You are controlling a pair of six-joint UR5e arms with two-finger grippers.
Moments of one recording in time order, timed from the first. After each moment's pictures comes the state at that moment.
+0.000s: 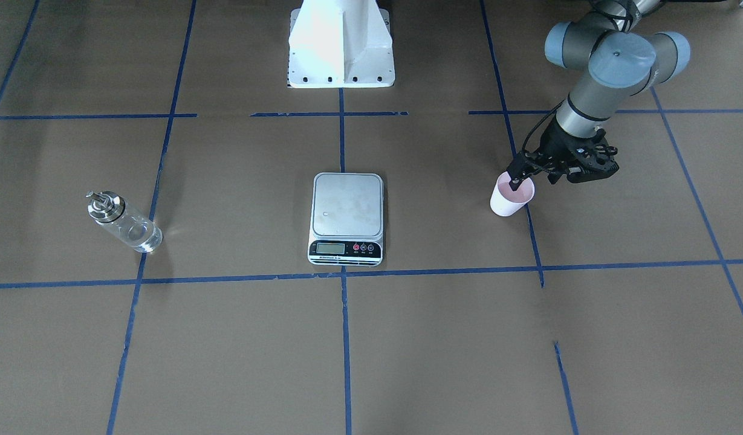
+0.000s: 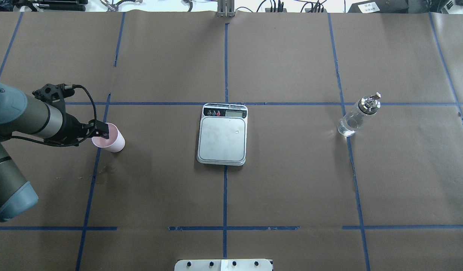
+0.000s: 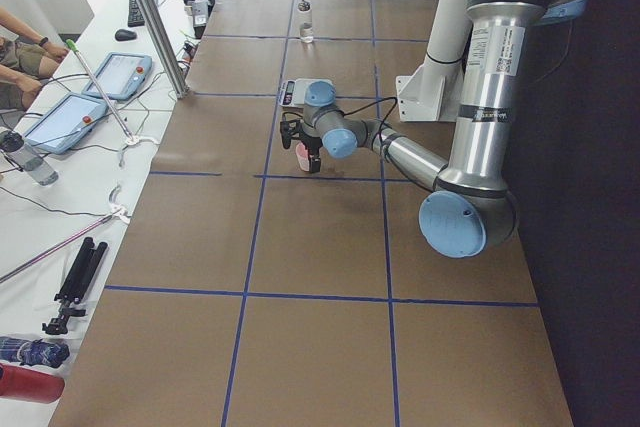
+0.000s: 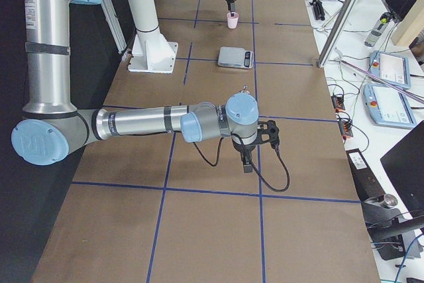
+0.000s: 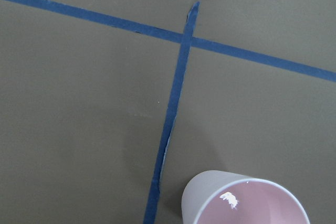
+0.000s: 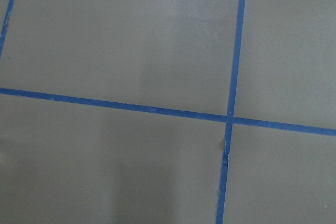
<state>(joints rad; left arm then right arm) -0.73 -1.69 -1.83 -2.00 -1.99 -1.29 1.54 -1.62 1.75 -1.43 2.40 0.10</state>
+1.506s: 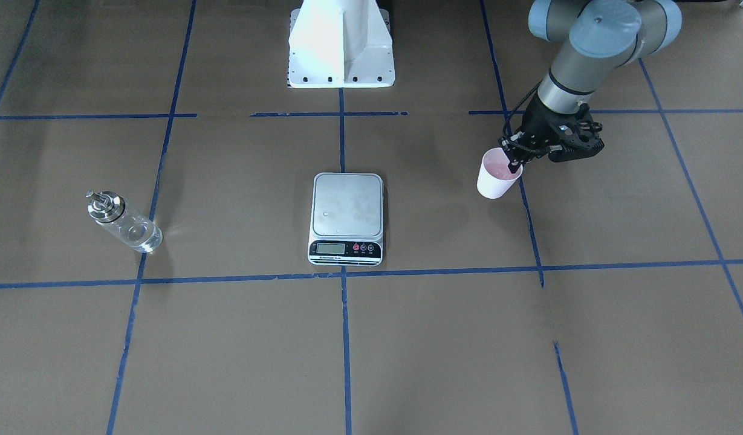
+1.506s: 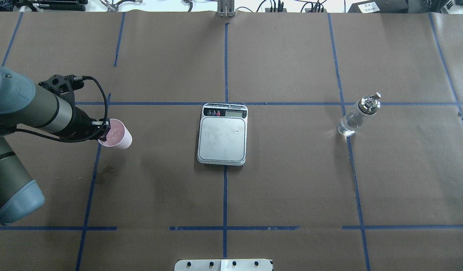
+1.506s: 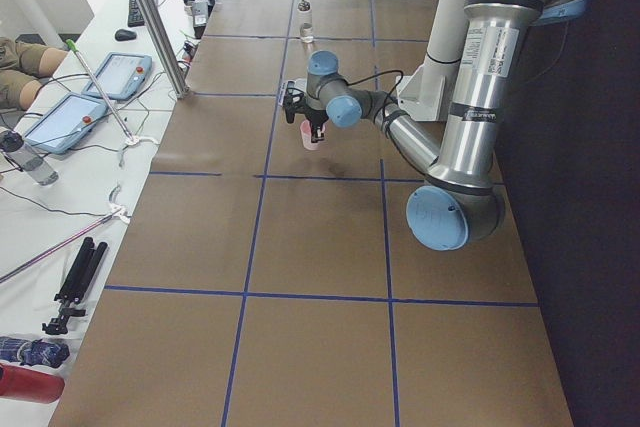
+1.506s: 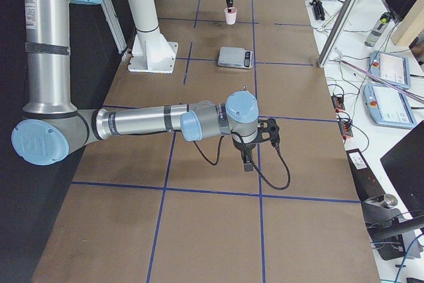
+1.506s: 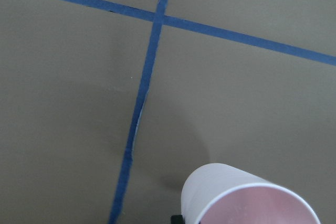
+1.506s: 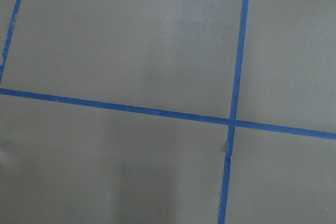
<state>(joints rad) -0.73 -1.82 -2.01 -1.66 -2.00 -1.29 1.54 -1.62 1.76 -1.44 2.40 0.10</state>
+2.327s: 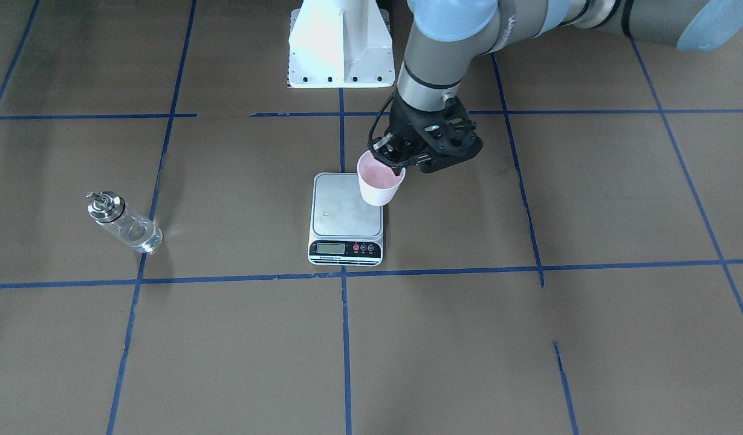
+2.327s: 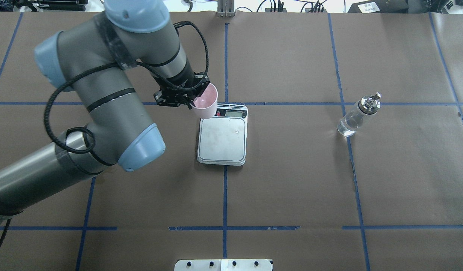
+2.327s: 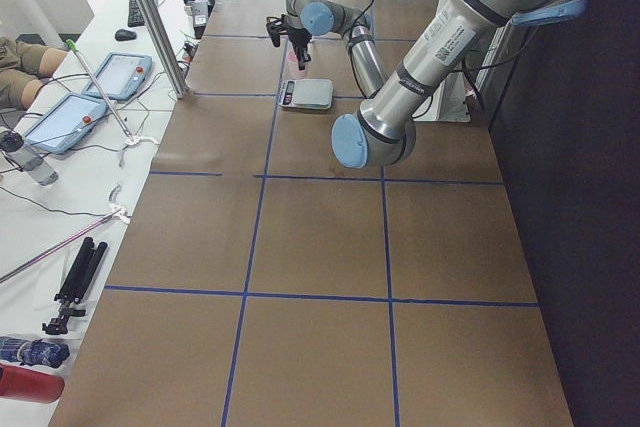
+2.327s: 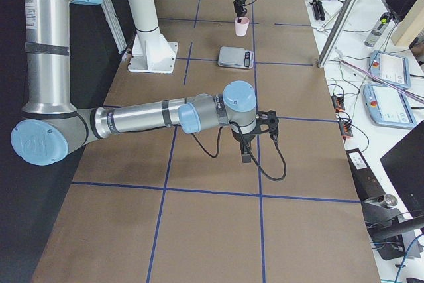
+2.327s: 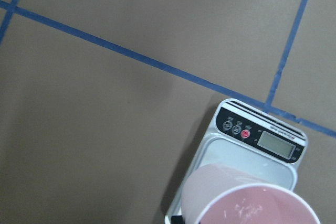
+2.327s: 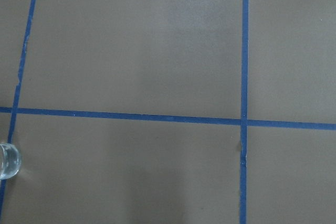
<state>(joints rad) -0.70 -2.42 -1.69 -1.41 -2.07 -1.53 1.52 -1.63 1.84 -1.45 2.40 0.26</state>
